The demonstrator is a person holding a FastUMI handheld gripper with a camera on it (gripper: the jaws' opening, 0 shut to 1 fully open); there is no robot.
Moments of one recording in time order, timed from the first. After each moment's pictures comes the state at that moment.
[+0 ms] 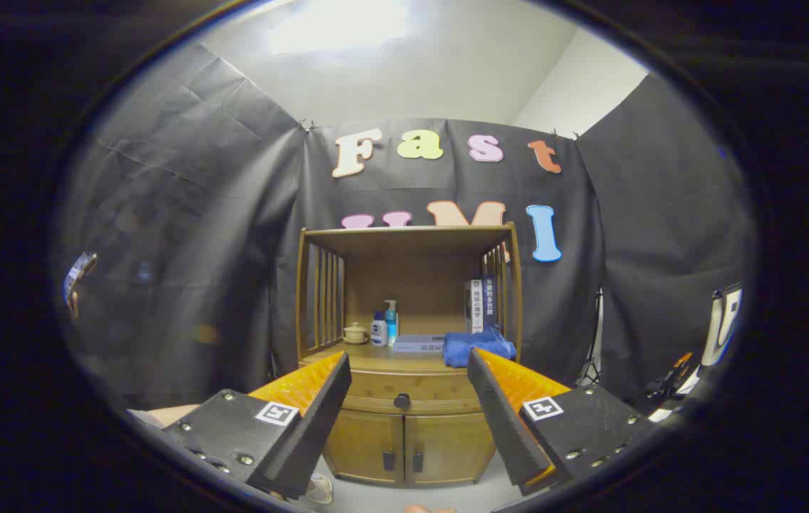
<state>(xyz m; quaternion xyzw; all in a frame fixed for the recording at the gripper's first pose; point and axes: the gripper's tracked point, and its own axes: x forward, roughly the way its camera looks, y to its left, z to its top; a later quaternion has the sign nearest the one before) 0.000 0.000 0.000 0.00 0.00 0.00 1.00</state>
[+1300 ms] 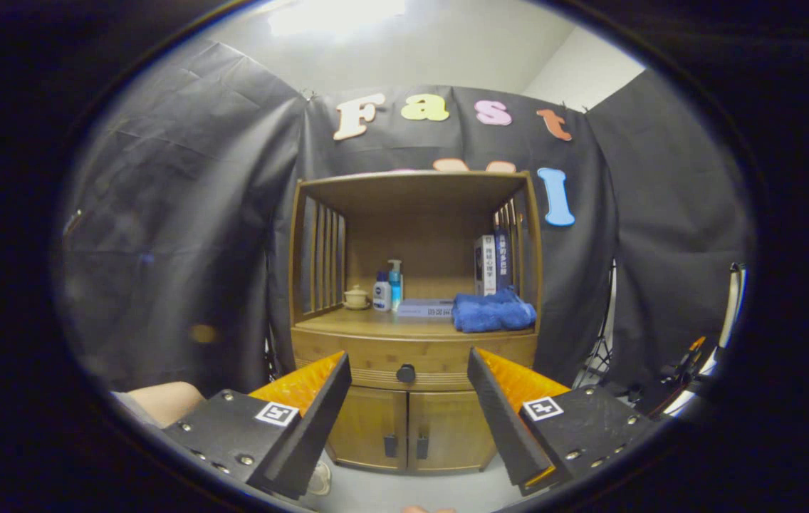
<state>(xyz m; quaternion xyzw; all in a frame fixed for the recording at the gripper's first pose) 0.070 -0.002 -0.097 -0.01 0.07 0.01 1.00</state>
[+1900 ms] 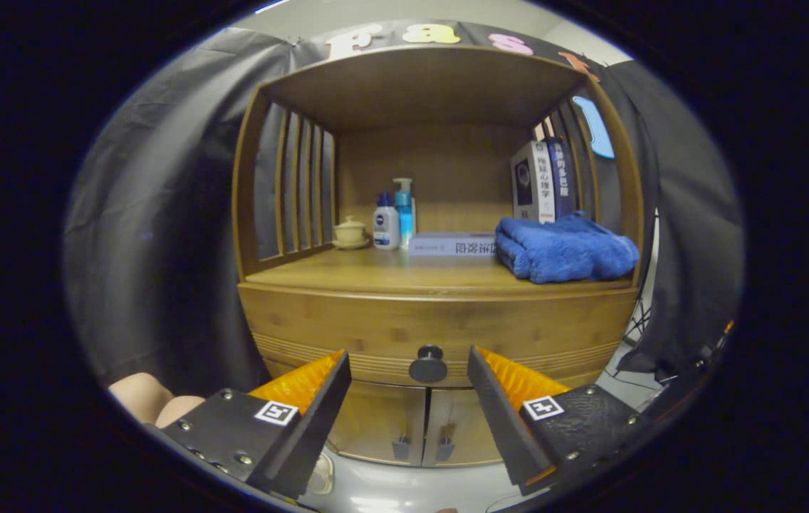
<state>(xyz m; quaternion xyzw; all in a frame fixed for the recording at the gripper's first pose) 0.247 0.032 -0.235 0.01 0.20 0.02 0.98</state>
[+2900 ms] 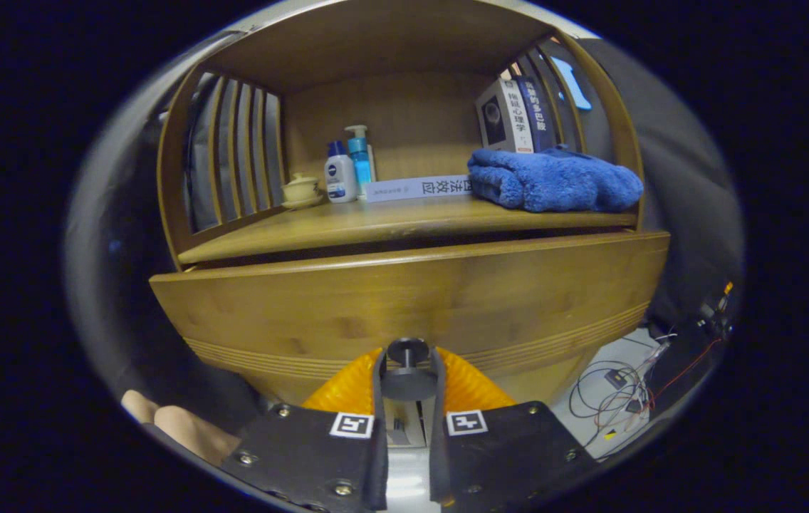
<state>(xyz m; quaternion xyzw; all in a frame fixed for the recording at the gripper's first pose) 0.246 0.018 -0.289 0.04 0.27 -0.04 0.96</state>
